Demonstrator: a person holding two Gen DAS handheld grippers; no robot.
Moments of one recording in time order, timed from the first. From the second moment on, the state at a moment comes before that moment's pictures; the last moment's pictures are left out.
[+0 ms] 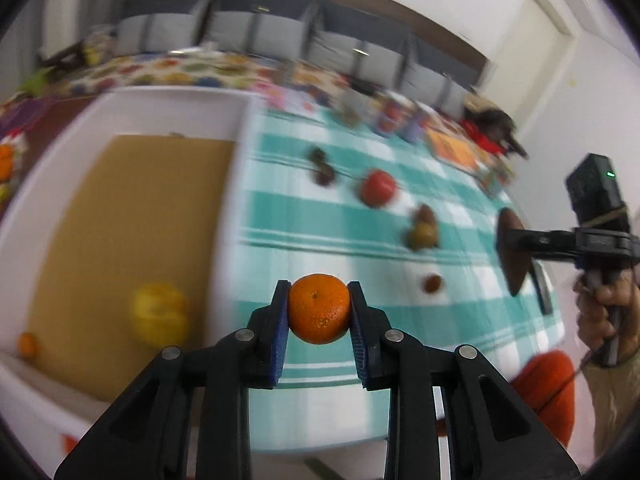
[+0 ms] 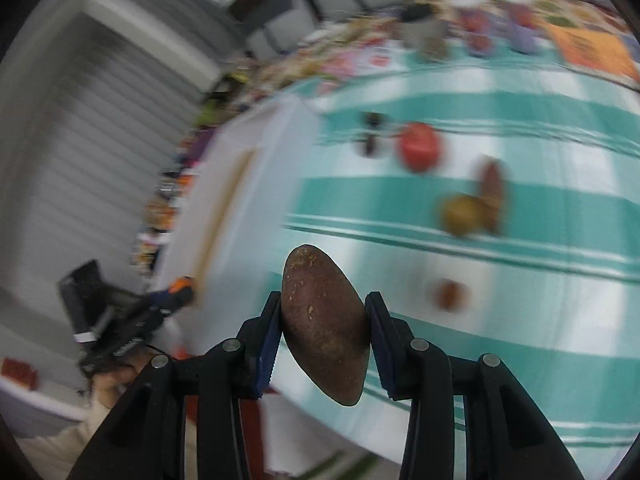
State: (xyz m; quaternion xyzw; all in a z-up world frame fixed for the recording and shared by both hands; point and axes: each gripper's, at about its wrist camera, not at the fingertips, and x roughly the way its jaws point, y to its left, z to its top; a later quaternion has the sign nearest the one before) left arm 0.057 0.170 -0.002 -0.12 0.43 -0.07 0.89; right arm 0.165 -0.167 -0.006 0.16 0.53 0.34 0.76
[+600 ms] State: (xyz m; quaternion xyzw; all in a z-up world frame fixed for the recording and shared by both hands) left arm 0.052 0.320 -0.080 -0.15 0.46 0.15 0.86; right arm 0.138 0.190 -0.073 -0.01 0.56 0.43 0.71
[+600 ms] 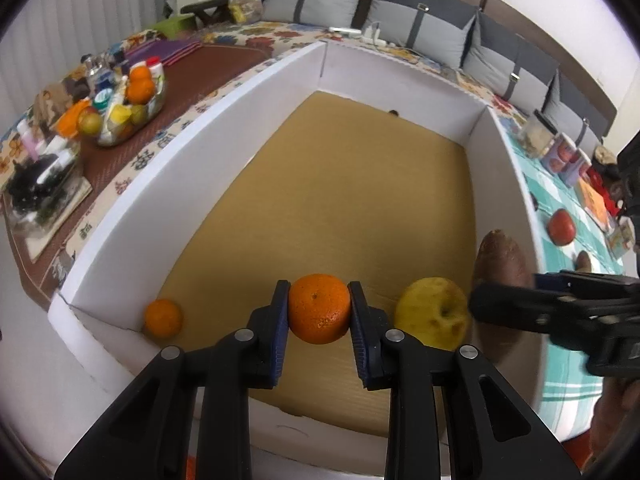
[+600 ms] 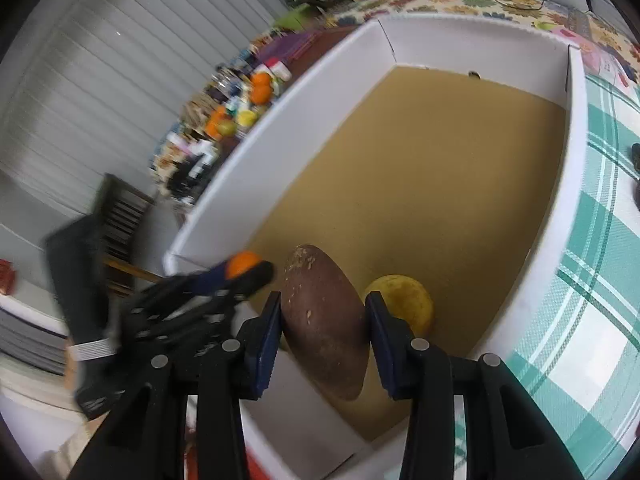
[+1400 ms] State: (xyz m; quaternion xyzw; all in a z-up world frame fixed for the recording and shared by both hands) left arm 0.072 0.109 -0.018 -0.08 0.38 -0.04 0.92; right arm 0.132 -0.151 -0.050 -0.02 0.39 0.14 0.91
